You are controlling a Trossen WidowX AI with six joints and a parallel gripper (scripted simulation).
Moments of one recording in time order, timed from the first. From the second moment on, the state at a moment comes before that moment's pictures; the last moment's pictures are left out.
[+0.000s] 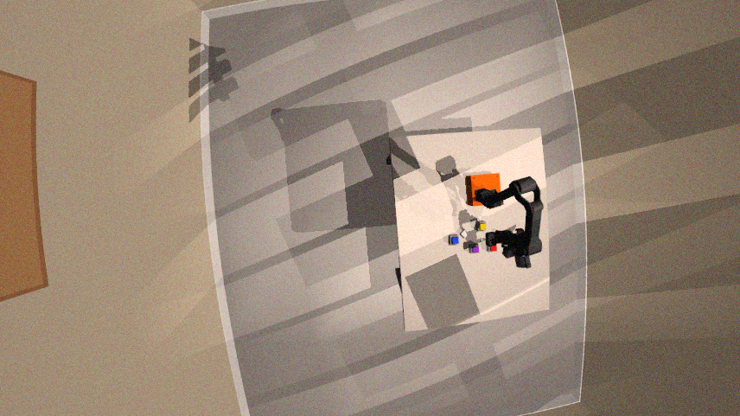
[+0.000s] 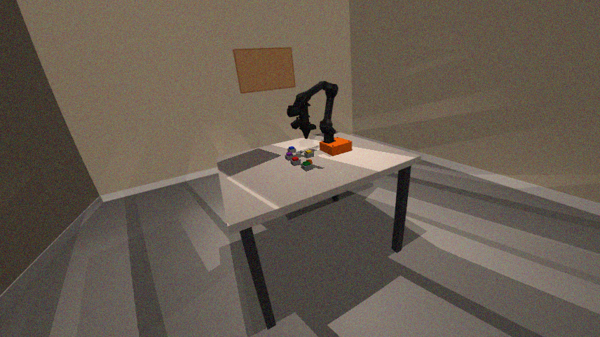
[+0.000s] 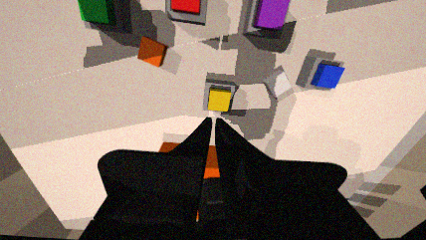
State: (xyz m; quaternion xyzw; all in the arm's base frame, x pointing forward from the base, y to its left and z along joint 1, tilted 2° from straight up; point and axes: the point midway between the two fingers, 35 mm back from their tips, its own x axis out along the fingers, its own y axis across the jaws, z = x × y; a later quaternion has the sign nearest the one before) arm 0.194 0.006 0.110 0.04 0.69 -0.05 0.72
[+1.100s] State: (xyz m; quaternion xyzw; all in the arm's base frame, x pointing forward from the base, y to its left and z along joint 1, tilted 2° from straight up) arm 0.300 0.144 0.051 0.04 0.69 -0.04 0.72
